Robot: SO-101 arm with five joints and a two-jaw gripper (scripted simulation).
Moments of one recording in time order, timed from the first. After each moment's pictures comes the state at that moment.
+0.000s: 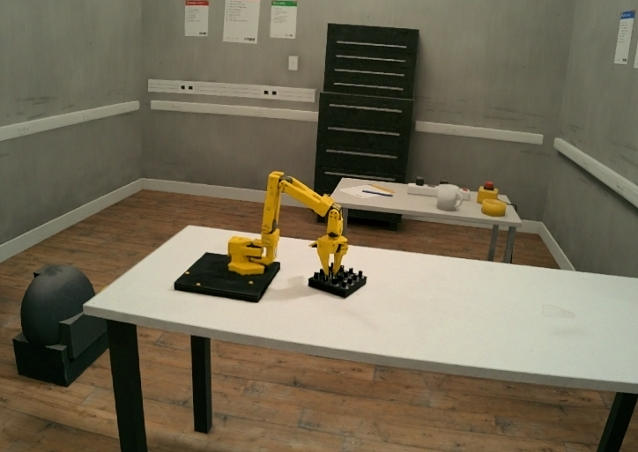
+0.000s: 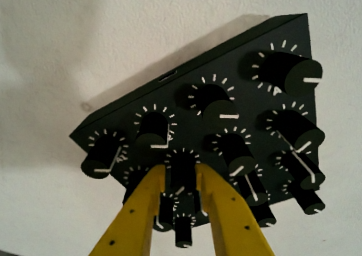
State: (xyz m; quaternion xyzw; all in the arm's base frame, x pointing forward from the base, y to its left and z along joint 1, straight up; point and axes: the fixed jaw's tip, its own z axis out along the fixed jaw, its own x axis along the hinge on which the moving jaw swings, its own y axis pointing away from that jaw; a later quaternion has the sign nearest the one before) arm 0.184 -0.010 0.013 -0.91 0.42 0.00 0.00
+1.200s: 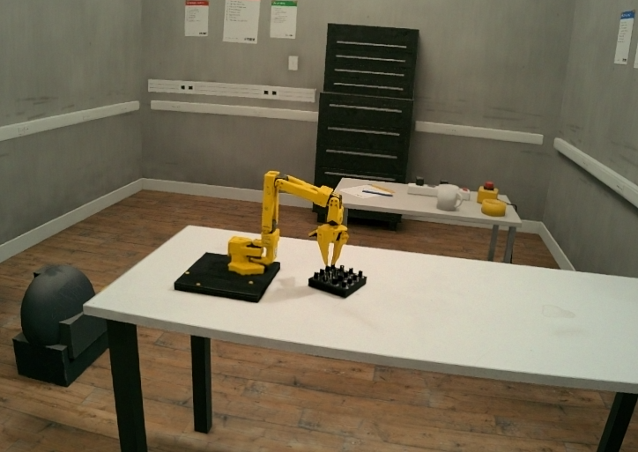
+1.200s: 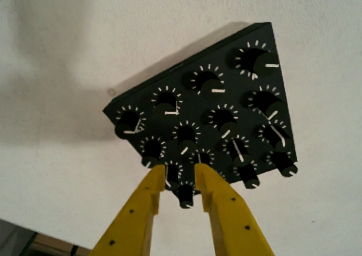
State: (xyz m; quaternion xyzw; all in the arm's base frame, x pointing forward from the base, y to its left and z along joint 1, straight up) arm 0.181 -0.011 0.042 -0.91 0.42 0.01 0.00
